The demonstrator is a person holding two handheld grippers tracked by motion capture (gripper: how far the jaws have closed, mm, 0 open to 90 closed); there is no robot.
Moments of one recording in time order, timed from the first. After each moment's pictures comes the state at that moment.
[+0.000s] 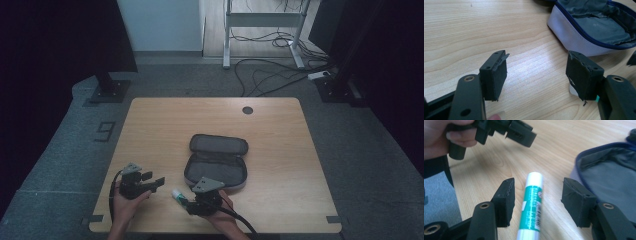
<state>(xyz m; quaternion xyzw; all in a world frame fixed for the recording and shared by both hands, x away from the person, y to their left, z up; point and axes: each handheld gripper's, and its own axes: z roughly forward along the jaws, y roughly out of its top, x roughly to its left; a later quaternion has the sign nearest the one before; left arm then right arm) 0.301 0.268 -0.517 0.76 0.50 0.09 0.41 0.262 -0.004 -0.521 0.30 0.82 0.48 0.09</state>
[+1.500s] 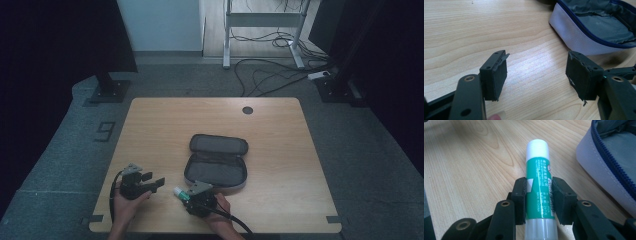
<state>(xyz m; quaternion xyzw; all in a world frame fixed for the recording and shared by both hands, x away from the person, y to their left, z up) 0.300 0.267 -0.519 0.76 0.50 0.10 0.41 0.267 0.011 -0.547 0.30 0.86 0.40 0.10</state>
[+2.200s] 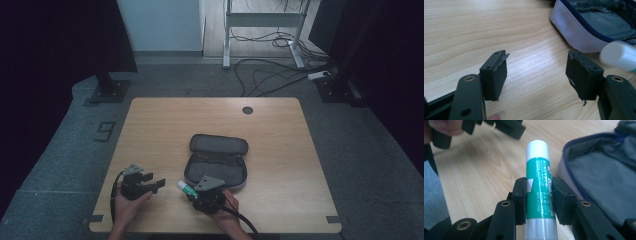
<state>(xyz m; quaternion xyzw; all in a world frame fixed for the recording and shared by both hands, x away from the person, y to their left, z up) 0.302 0.265 -0.524 0.76 0.50 0.09 0.40 0.266 -0.015 -0.516 0.31 0.84 0.44 0.11</state>
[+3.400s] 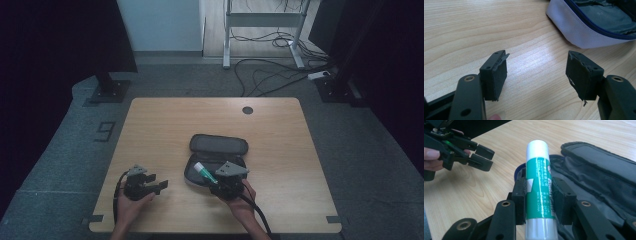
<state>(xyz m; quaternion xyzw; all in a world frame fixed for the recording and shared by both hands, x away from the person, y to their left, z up) 0.303 0.259 -0.528 0.77 0.49 0.09 0.40 0.289 -0.066 -0.487 0.36 0.79 0.48 0.14</state>
